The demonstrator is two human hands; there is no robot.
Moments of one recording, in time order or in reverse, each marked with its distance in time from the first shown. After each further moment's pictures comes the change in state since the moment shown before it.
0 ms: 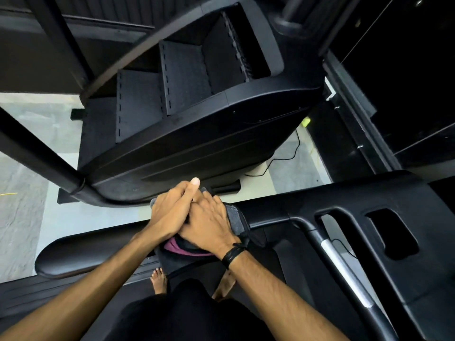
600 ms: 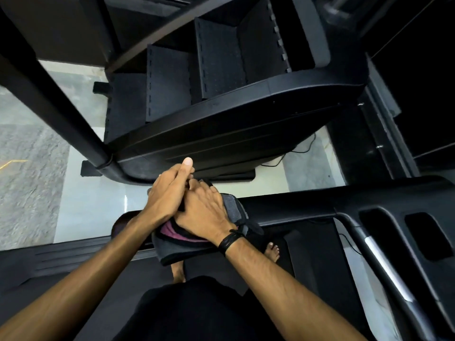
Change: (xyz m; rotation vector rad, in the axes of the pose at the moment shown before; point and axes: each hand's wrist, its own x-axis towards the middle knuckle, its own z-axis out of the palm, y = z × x) left_hand -0.006 -0.069 -0.100 -0.219 0.065 -0.104; right_hand 0.034 -0.110 0.040 0.002 -0.104 -0.055
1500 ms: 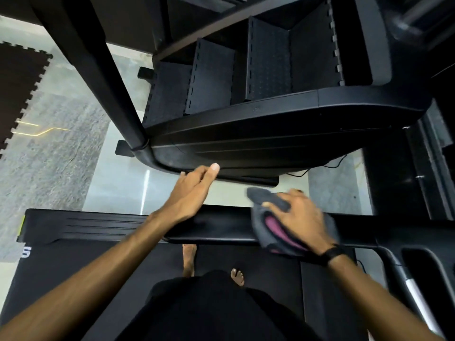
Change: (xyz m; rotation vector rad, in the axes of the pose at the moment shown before) left_hand -0.003 -0.024 -0.038 0.000 -0.049 -0.044; right_hand -0.021 0.105 -0.052 -0.115 -0.061 0.264
